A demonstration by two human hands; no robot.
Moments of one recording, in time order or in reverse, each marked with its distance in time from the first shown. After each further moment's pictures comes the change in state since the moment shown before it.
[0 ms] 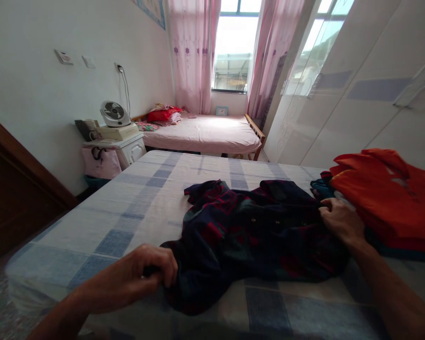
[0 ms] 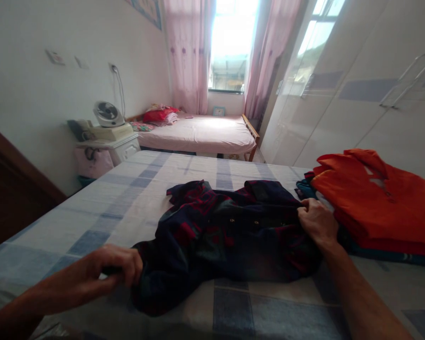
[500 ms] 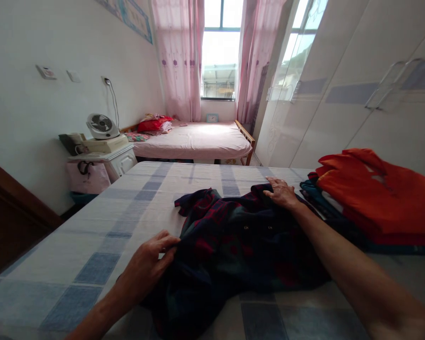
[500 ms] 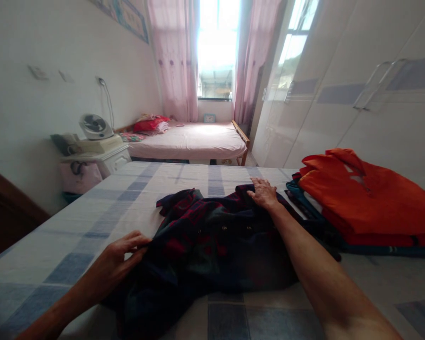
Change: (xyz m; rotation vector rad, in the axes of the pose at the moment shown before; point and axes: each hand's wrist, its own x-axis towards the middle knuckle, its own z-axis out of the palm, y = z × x) left_hand 0.051 -0.026 0.013 0.282 0.415 -0.041; right_hand 0.060 -0.091 0.039 -0.005 -0.127 -0.349
